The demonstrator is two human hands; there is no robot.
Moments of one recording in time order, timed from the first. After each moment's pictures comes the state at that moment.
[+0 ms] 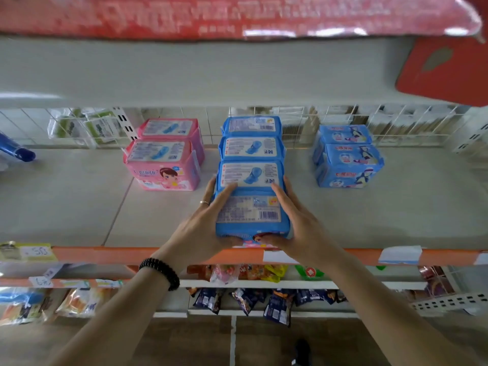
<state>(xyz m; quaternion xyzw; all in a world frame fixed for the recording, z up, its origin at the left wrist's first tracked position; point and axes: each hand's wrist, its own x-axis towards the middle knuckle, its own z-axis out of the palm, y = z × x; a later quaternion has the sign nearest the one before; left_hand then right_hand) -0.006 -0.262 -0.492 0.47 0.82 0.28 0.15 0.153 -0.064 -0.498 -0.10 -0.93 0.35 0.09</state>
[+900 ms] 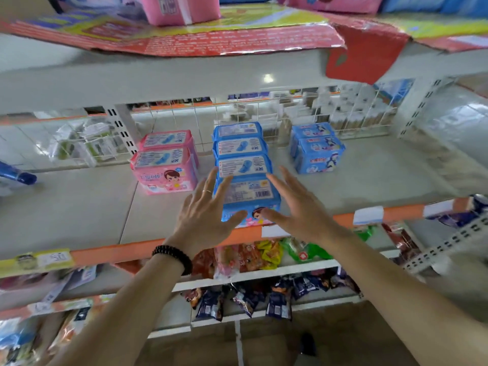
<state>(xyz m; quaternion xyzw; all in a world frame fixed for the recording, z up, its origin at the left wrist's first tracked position) 0.028 -0.284 -0.453 0.49 0.86 0.15 0.02 0.192 -0.113 -0.447 -0.20 -0.95 0.22 0.06</state>
